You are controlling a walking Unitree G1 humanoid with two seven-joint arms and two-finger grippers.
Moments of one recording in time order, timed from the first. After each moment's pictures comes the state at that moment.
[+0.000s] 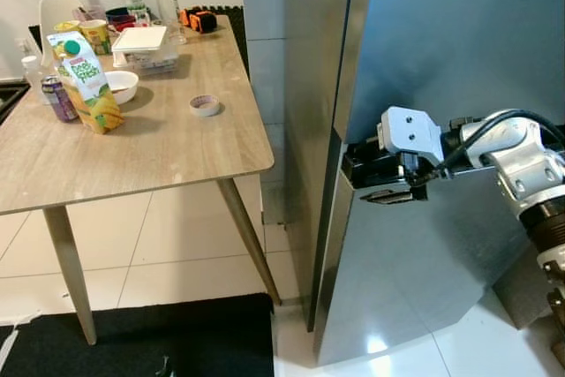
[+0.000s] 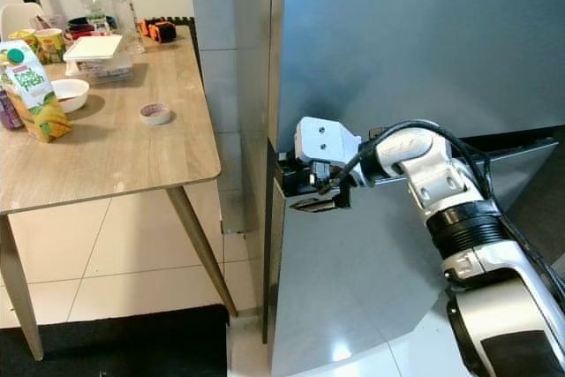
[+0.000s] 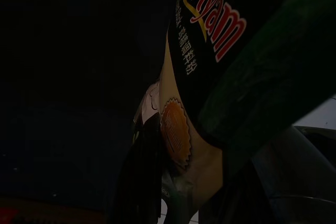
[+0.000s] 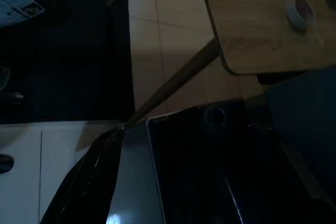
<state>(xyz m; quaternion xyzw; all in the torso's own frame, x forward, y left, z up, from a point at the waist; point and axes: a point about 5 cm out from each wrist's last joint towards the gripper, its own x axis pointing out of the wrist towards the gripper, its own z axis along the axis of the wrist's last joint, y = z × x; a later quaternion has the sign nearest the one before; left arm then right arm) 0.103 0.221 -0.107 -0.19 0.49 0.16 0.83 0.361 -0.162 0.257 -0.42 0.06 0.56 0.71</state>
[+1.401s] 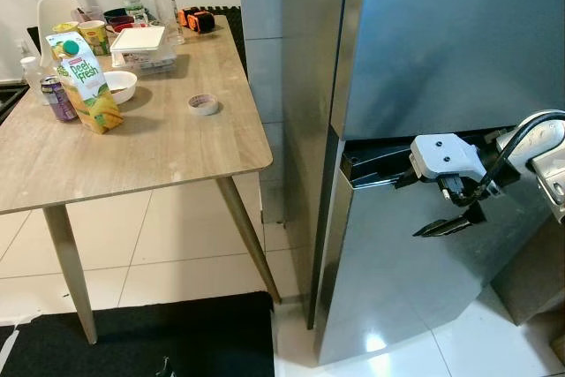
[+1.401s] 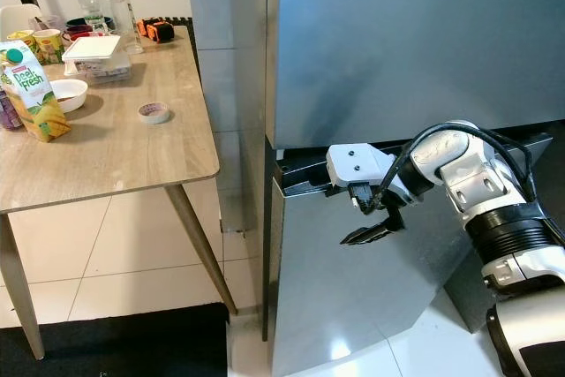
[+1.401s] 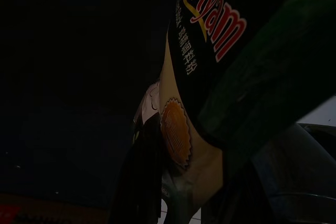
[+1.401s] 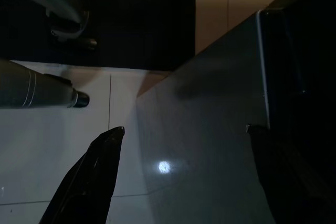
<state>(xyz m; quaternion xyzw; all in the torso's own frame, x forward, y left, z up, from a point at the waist) 0.102 0.221 -0.107 -0.19 0.50 0.16 0.83 0.338 -0.204 0.255 -0.44 0.17 0.62 0.63</state>
